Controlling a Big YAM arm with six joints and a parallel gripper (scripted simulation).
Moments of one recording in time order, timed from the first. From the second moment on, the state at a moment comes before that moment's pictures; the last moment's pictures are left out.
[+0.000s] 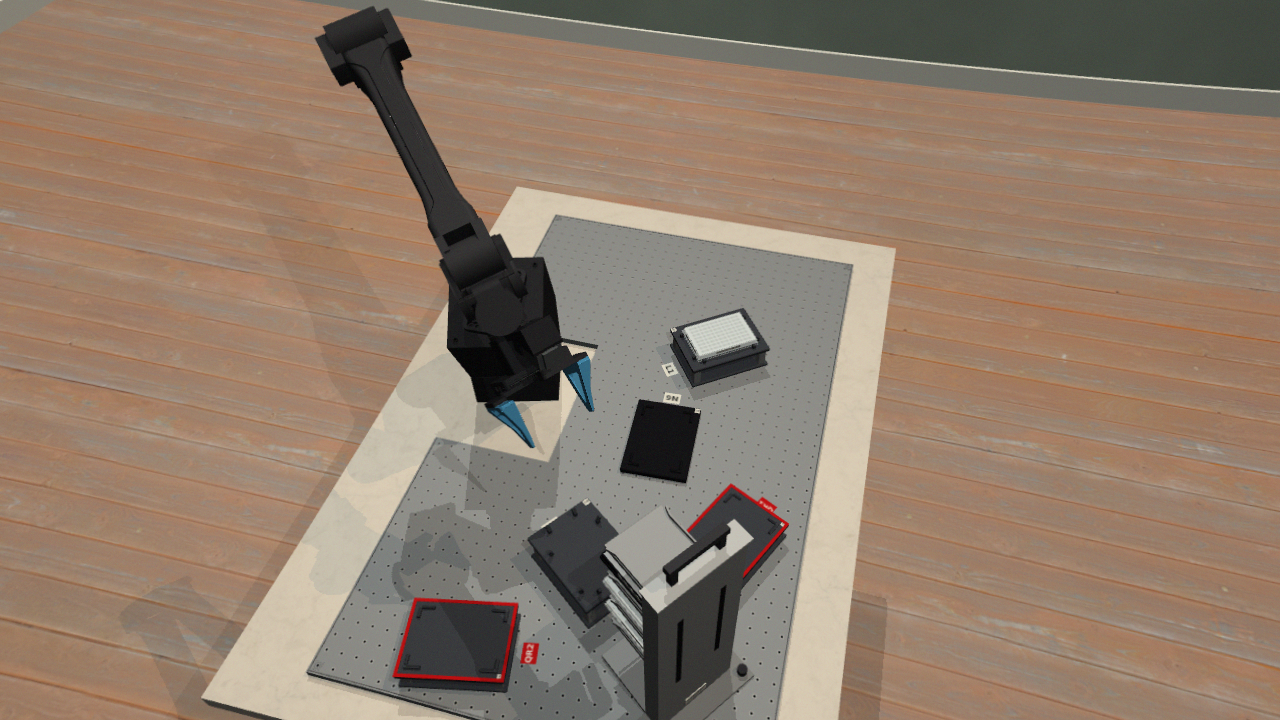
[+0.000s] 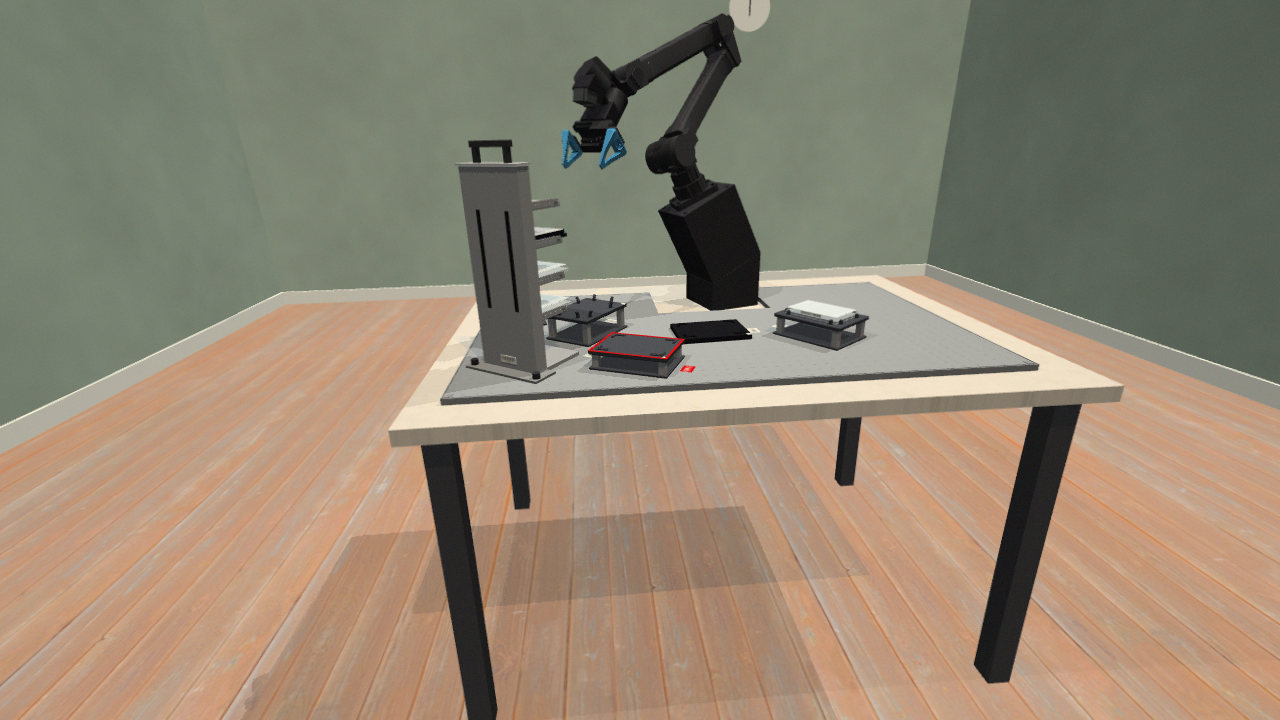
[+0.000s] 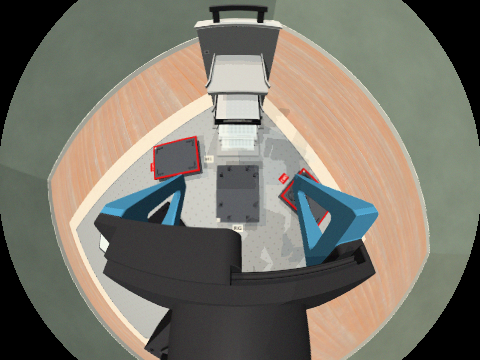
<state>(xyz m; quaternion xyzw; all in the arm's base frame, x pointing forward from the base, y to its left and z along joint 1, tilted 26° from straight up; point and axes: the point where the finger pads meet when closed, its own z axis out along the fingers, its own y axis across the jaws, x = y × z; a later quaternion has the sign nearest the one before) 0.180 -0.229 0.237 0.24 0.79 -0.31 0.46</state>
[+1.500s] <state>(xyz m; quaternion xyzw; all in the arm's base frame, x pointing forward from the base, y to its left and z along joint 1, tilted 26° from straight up) 0.197 -0.245 0.227 0.24 0.80 -0.31 0.46</state>
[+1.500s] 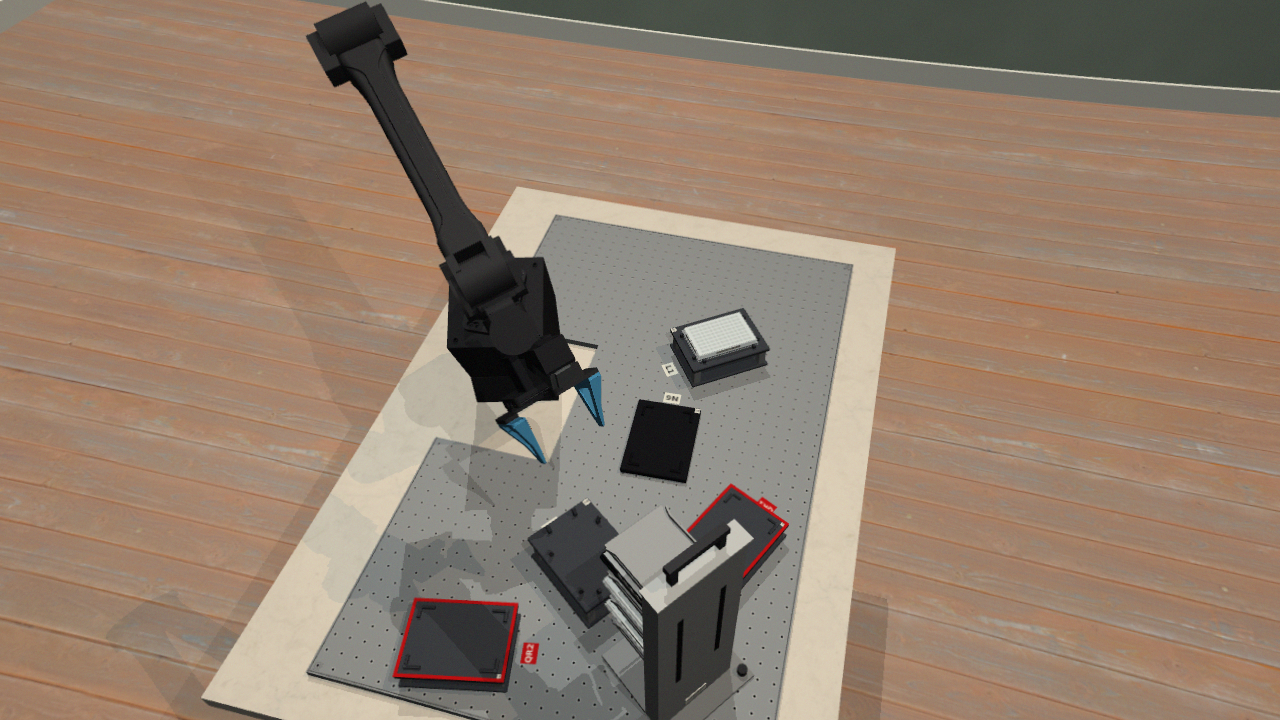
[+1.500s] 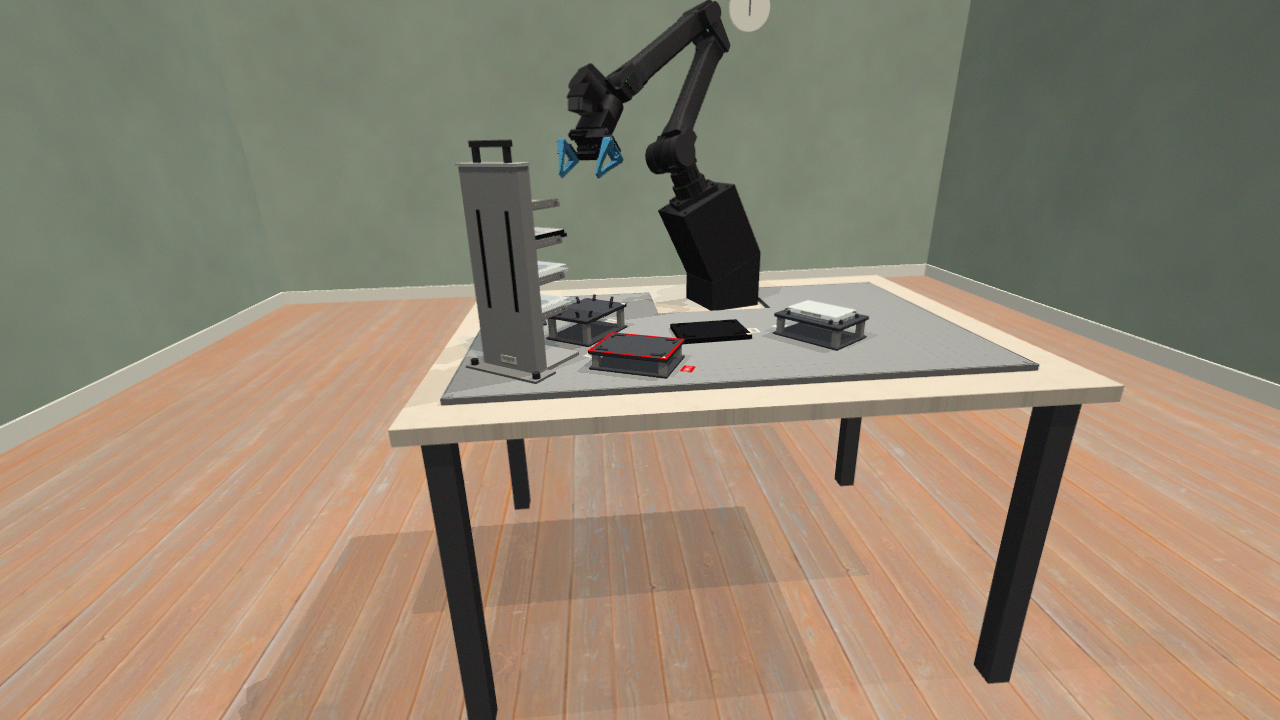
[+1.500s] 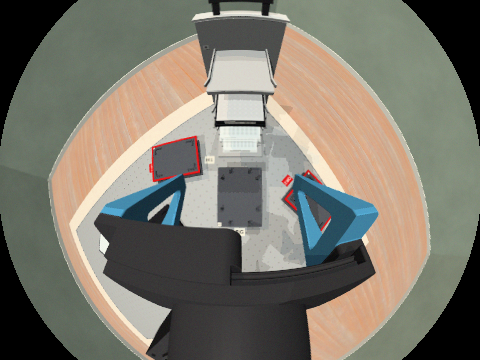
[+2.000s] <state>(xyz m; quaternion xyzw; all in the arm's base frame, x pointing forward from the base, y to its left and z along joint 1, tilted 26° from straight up) 0.213 -0.262 0.224 0.24 0.80 -0.31 0.46</state>
